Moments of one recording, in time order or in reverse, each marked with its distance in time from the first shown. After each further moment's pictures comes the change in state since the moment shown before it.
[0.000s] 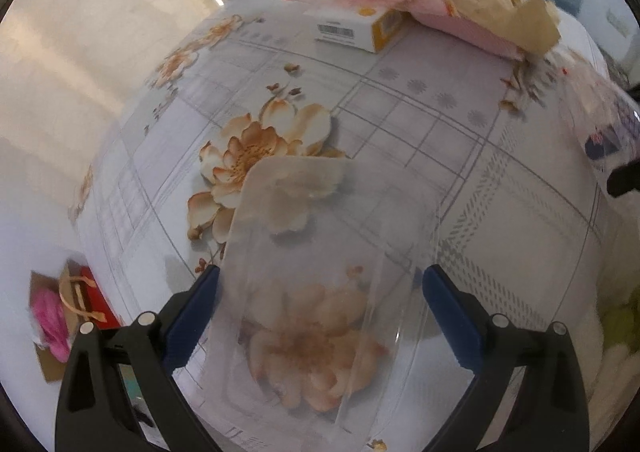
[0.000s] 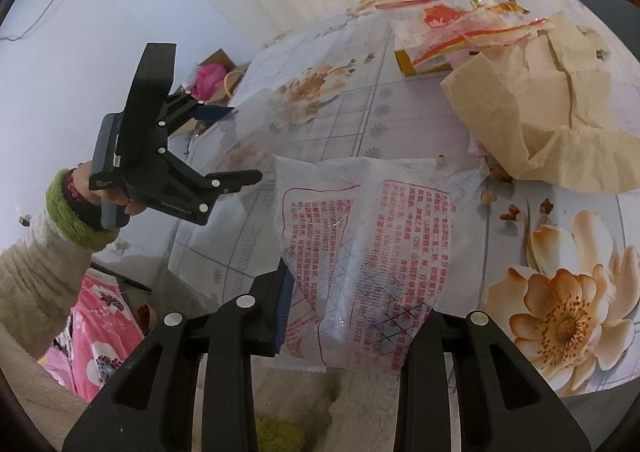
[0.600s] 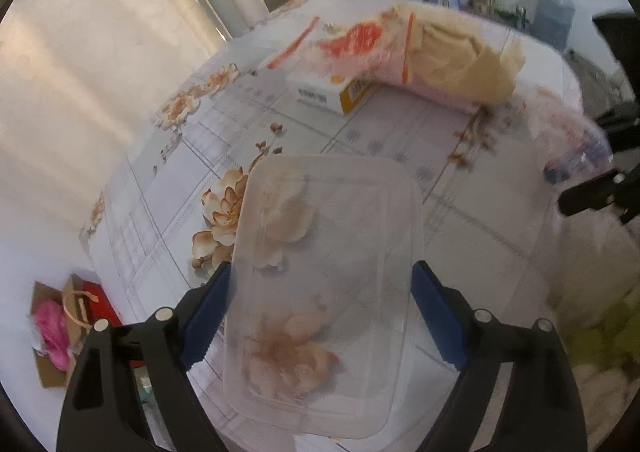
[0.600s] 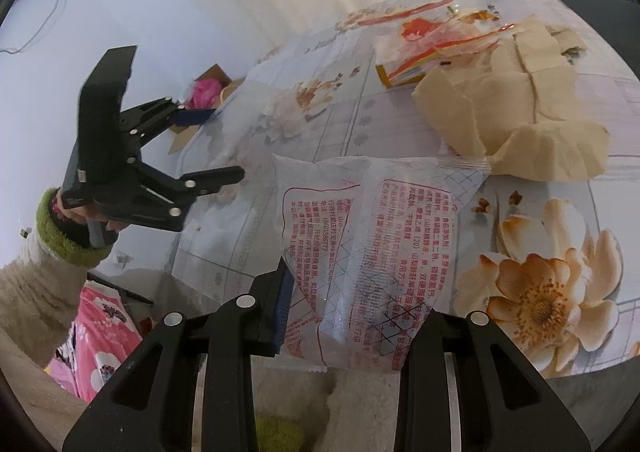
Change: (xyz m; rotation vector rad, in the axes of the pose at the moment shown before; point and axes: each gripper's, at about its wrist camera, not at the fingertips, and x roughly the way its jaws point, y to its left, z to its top) left arm -0.055 -0.027 0.019 -0.044 -0.118 -0.014; right arm -0.023 -0.007 -0.010 0.033 -0.051 -0.005
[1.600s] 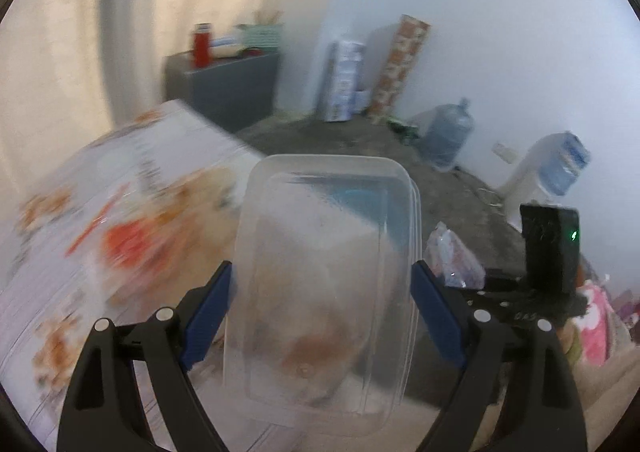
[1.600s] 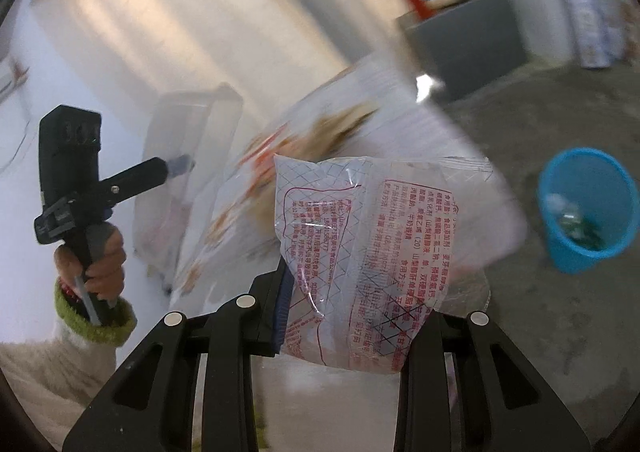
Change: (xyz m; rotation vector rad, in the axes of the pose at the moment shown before) left arm -0.064 -0.125 0.176 -0.131 -0.287 -0.530; right arm -0.202 -0.116 -0.091 0.331 -0.407 -0.148
